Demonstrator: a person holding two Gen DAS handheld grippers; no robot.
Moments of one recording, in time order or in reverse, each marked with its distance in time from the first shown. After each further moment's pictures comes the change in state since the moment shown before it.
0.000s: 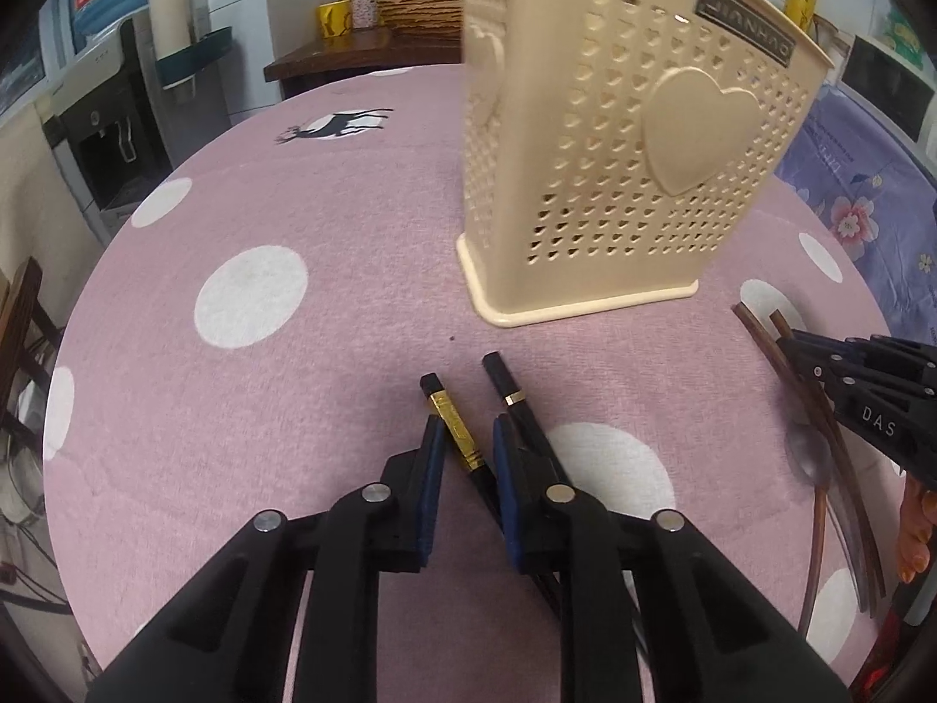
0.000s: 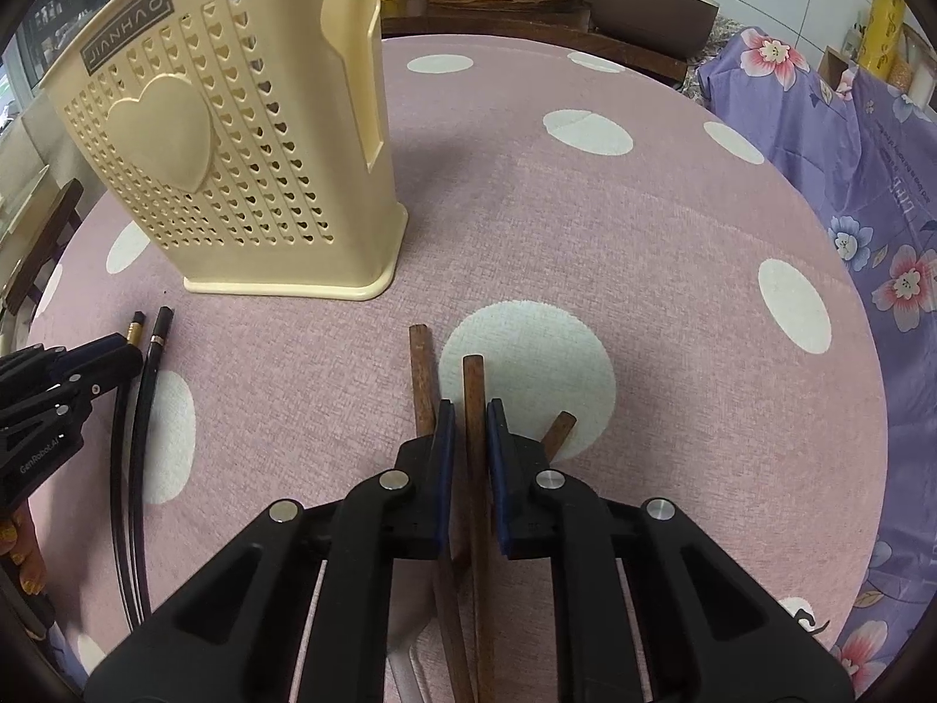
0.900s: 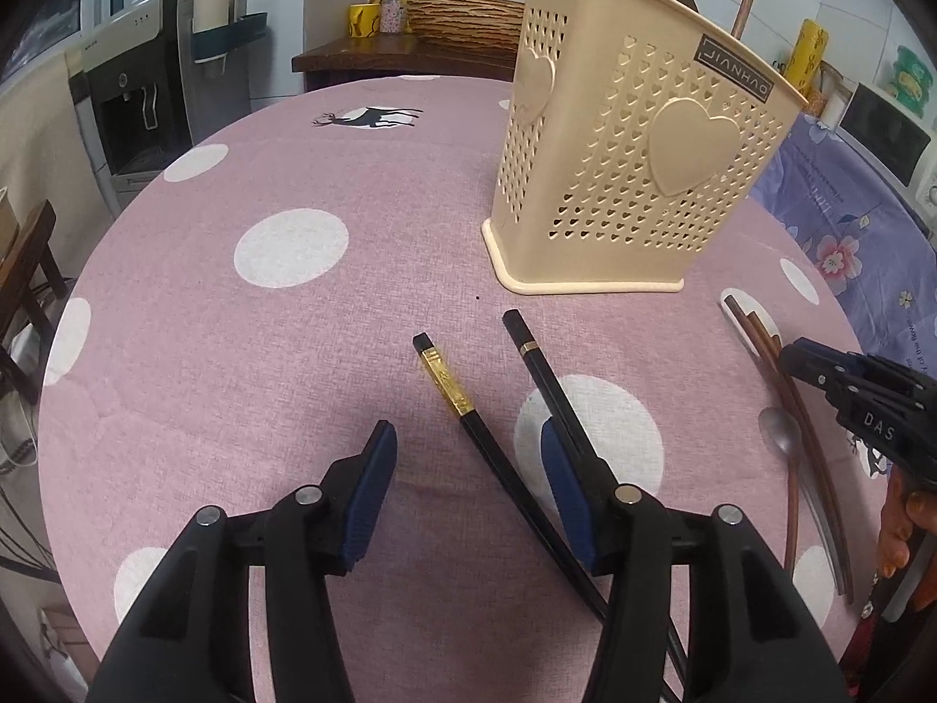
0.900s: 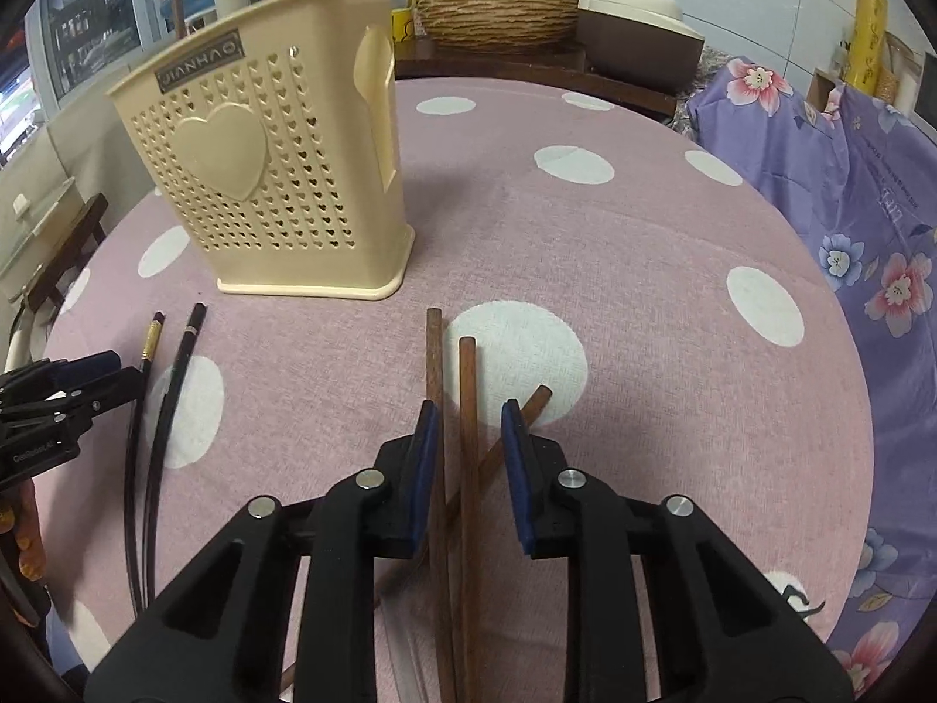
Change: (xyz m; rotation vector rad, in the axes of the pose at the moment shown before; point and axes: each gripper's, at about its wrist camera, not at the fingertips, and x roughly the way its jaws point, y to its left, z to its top) left arm -0.023 0.023 -0.028 -0.105 -0.048 -0.054; right arm -0.027 -0.009 -0.020 -0.016 -0.091 0.012
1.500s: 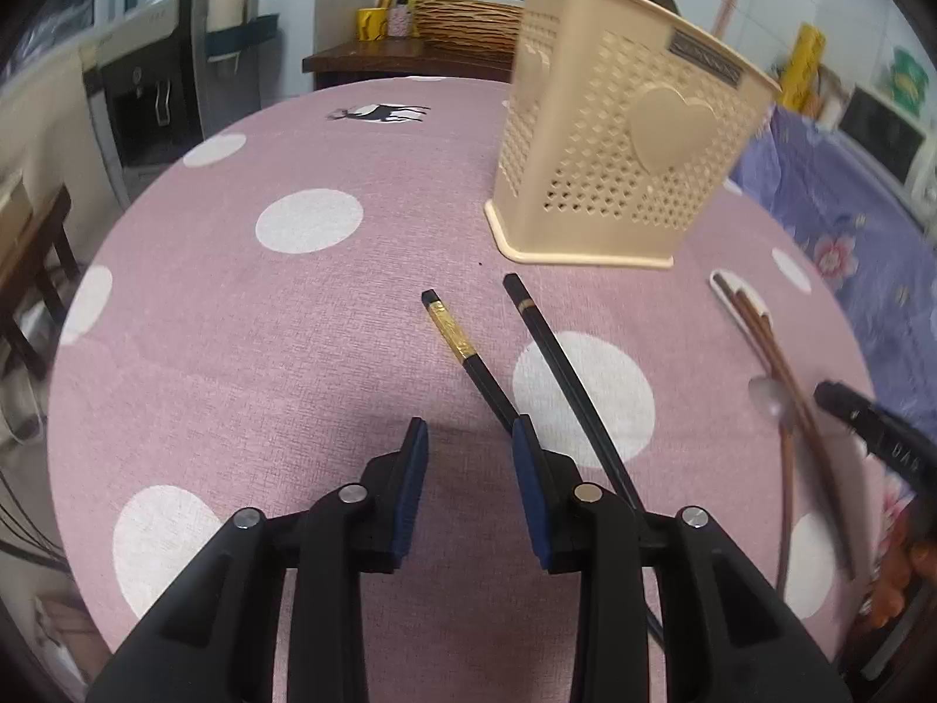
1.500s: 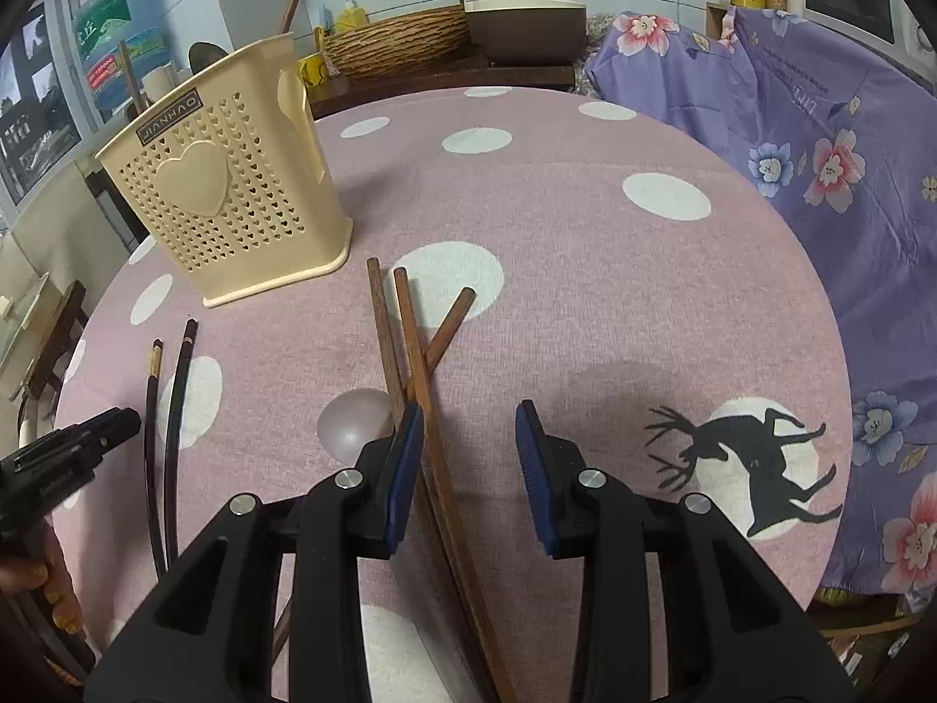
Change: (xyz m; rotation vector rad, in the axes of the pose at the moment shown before) left arm -0.014 0.006 -0.019 -0.041 -0.015 -0.010; right arm -0.043 -0.018 -0.060 0.258 -0.084 -0.024
